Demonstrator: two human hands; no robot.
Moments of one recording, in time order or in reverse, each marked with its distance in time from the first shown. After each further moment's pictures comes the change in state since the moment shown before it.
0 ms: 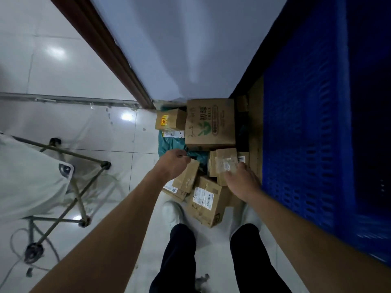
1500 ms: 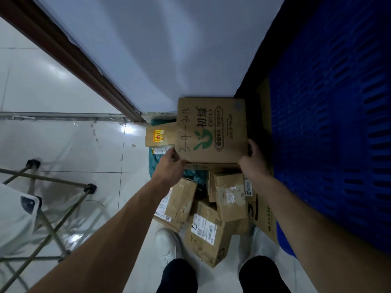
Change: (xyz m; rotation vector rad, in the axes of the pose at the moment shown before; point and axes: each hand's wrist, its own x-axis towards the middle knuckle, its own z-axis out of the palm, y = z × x) left_hand 0.106 0.006 0.028 -0.350 0.126 0.058; right_hand 0.115 -0.016 -0.030 0.737 0.019 0.080
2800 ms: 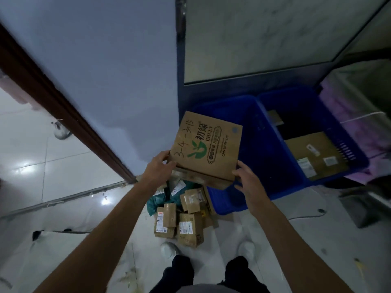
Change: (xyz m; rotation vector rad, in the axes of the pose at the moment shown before) left_hand -0.442 0.278 -0.090 0.220 -0.146 0.451; right_hand -0.496 -0.115 -0.232 0.501 0.159 -0.154
